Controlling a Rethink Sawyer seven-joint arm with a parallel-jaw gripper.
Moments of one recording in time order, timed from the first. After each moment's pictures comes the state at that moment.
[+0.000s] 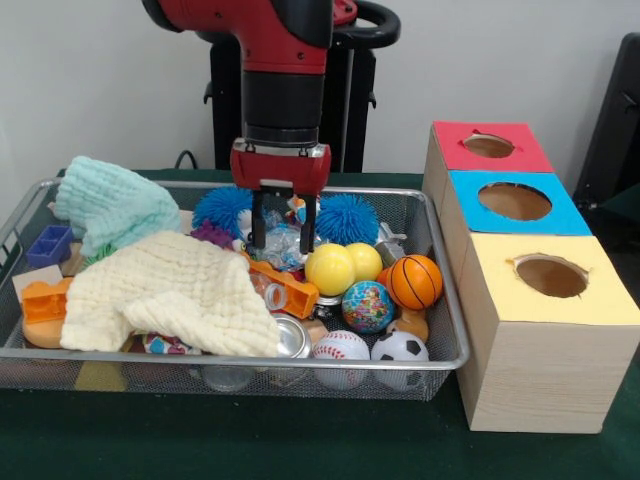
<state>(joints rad) -0.48 -0.61 0.10 2.01 -0.04 -0.11 1.59</state>
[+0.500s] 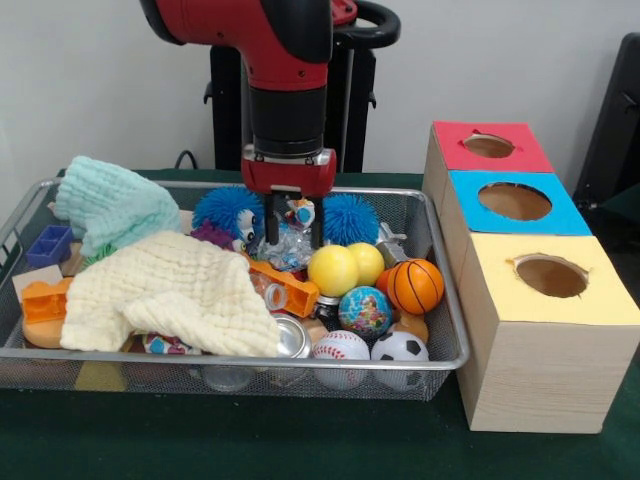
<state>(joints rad) -0.48 -0.57 0.10 2.01 -0.04 0.01 1.59</state>
